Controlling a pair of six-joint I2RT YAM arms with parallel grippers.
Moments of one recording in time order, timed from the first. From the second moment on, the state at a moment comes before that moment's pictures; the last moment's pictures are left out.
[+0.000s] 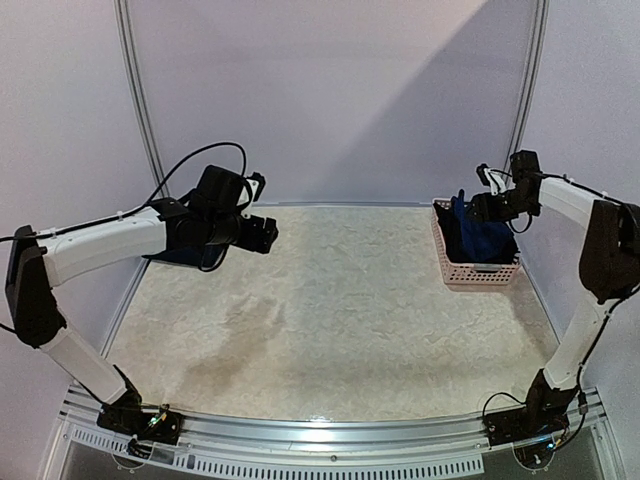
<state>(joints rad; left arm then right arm) -0.65 1.54 1.21 -0.35 -0.25 -0.17 -0.05 1.84 1.50 -0.53 -0.38 -0.12</state>
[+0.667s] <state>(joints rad) -0.64 1.58 1.26 -0.36 -0.06 -0.16 -0.05 2.02 1.62 -0.52 -0.43 -0.06</state>
